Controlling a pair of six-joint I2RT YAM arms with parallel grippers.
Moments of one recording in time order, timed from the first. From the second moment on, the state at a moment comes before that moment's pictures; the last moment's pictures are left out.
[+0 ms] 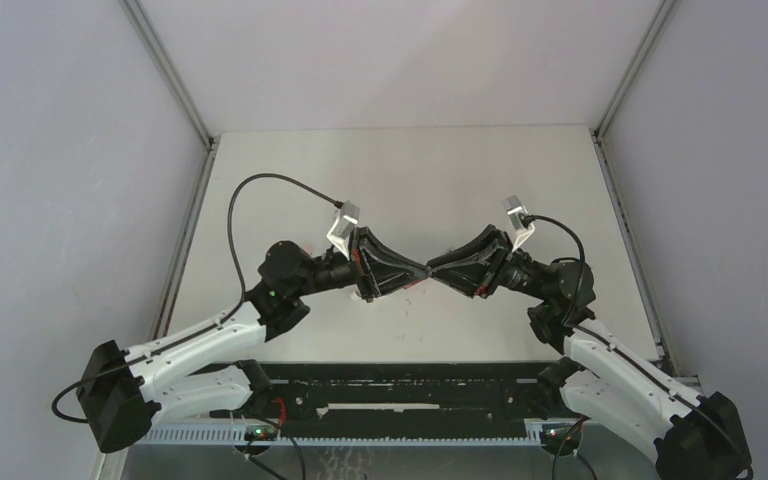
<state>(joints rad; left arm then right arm) -0.87 1.02 0.67 0.65 0.56 -0.62 0.55 0.82 0.43 0.88 -0.76 0.94</state>
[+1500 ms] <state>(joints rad) -0.93 1.15 0.46 0.07 -0.01 -0.81 0.55 0.62 0.43 0.21 -0.48 0.43</state>
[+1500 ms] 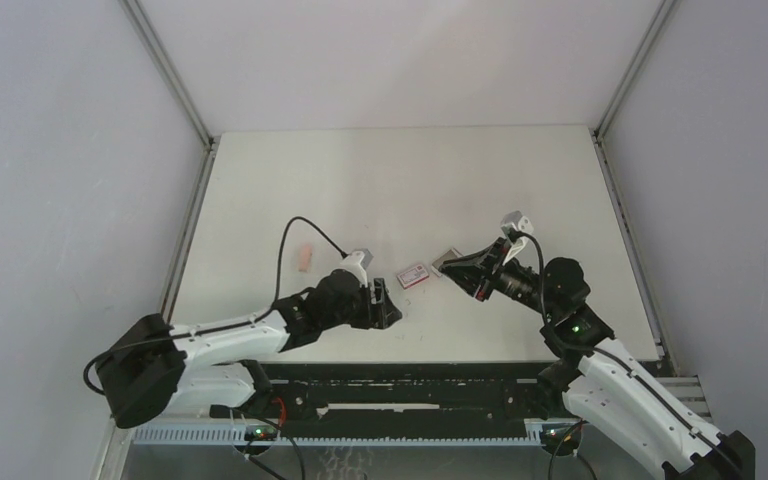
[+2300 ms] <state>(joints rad) -0.94 1.39 0.53 0.09 -0.21 -0.81 0.55 0.65 0.43 0.18 -0.44 0.39</state>
